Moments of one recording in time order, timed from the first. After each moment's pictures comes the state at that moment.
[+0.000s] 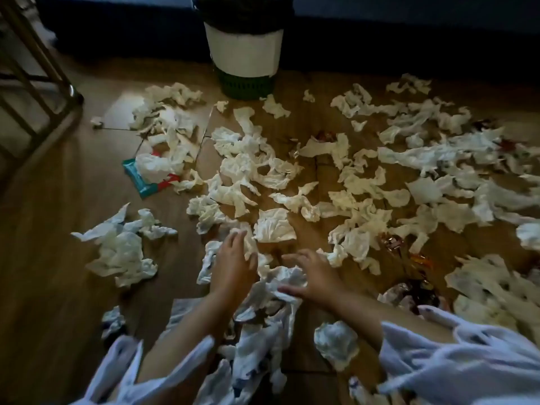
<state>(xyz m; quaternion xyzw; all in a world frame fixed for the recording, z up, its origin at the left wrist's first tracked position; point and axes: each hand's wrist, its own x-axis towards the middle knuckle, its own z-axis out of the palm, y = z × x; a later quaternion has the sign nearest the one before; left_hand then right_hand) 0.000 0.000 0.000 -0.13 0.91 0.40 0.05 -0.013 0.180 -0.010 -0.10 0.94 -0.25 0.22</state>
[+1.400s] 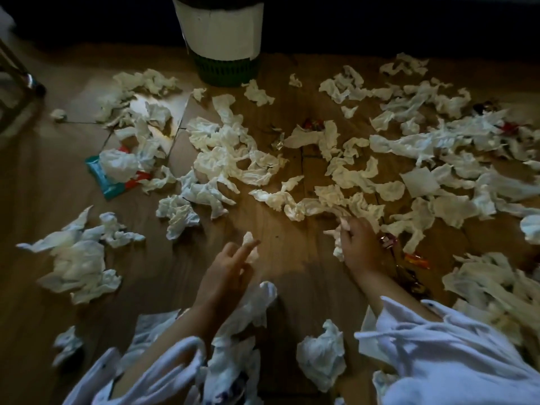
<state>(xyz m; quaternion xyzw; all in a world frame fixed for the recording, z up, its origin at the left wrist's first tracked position) -0.017 0.020 -0.032 0.07 0.95 0.31 0.01 -0.085 0.273 -0.045 0.06 0.94 -0.32 -0.10</state>
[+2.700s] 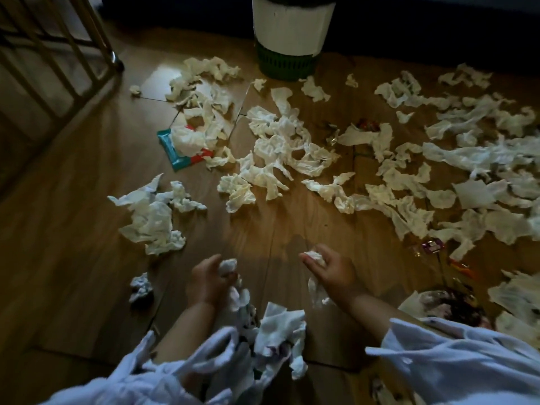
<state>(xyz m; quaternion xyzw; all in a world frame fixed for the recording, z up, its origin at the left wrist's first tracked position) 0.050 -0.077 -0.051 -0.28 0.89 0.36 0.02 -0.004 0.153 -0.026 -0.10 0.89 -0.43 0.12</state>
